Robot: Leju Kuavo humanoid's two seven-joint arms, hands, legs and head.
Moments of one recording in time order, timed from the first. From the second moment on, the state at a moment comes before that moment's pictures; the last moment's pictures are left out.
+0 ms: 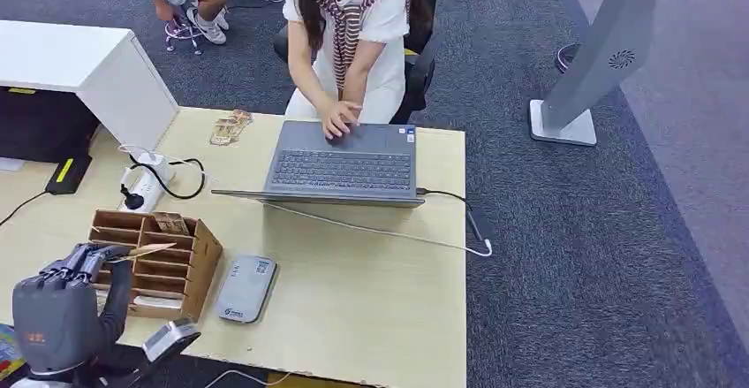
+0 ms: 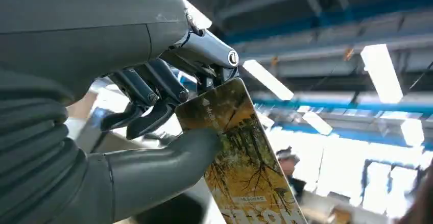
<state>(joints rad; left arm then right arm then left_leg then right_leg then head) 0.32 0.10 0.12 -2.03 -1.19 0.60 -0.21 -0.03 0.15 -0.63 -0.18 0.51 -0.15 0.20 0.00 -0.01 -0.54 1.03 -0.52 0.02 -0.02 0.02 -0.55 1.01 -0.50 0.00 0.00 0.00</state>
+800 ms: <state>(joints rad) -0.55 0.27 0.01 -1.44 -1.51 0.35 0.03 -0.05 0.13 -0.57 -0.18 0.68 -0.07 0.22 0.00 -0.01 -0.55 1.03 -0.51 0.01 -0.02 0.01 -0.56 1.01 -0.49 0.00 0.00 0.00</state>
